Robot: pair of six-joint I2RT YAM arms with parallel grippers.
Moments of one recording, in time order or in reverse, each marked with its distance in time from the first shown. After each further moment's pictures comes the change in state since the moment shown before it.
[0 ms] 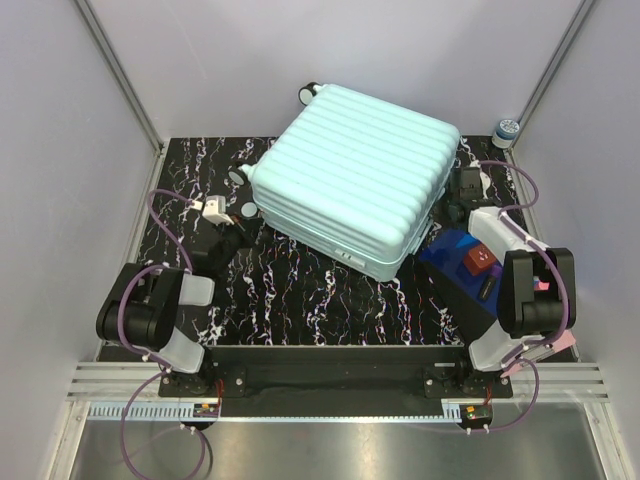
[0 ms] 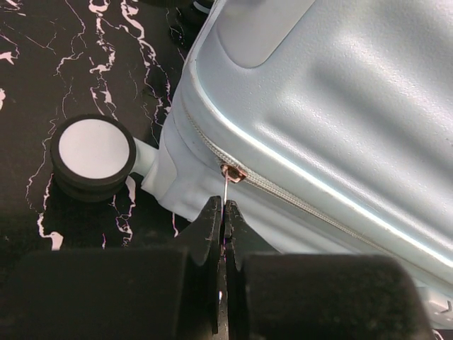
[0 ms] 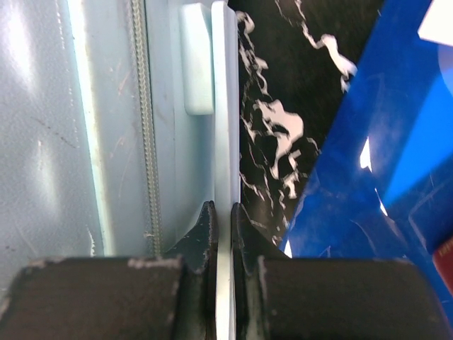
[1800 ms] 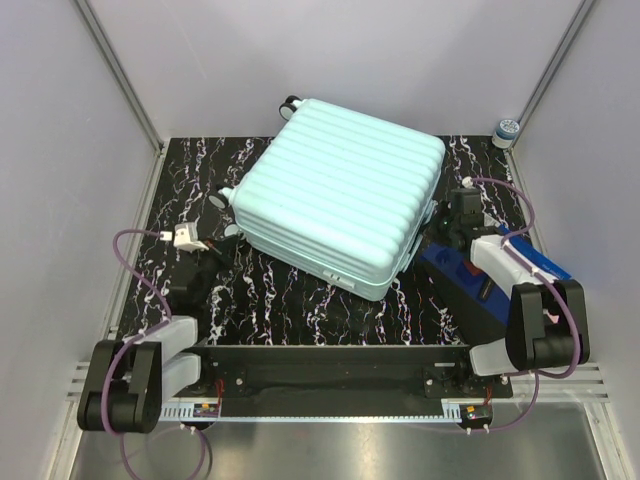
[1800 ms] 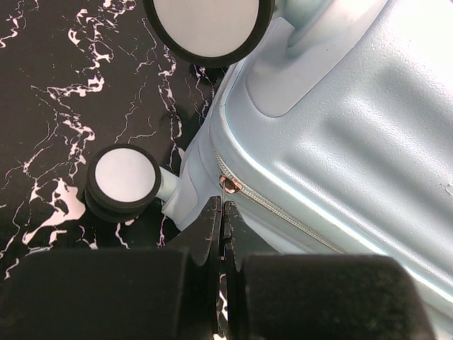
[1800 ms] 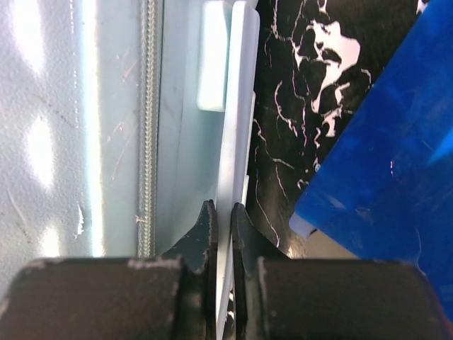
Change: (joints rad) left arm 0.116 -0.451 -0.257 -0.145 -0.036 -0.019; right arm 0.035 -0.186 -0.230 0.129 -0.159 -0.046
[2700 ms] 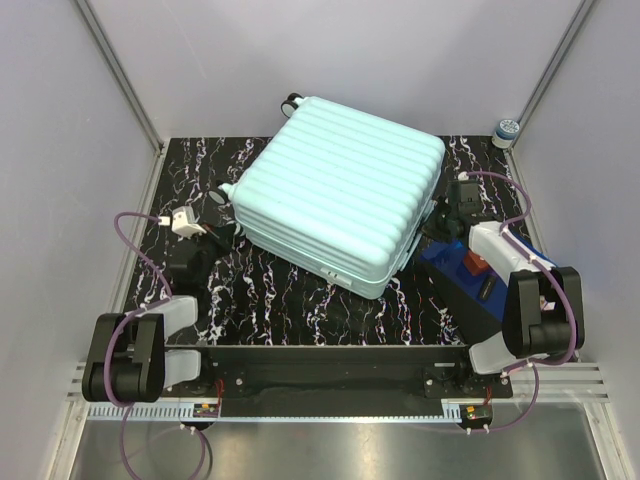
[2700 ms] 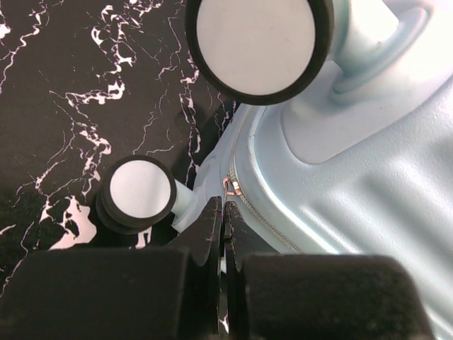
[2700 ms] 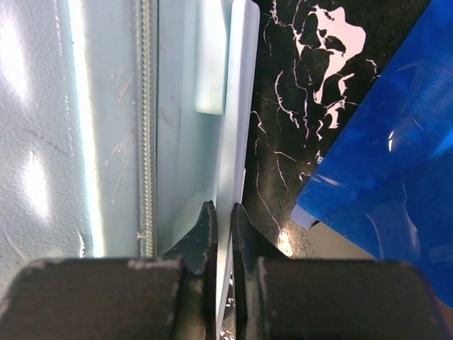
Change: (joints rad) left arm 0.032 0.139 0.140 -0.076 -0.029 -0.040; right arm 0.000 0.077 0.122 -0.150 -0.006 -0.010
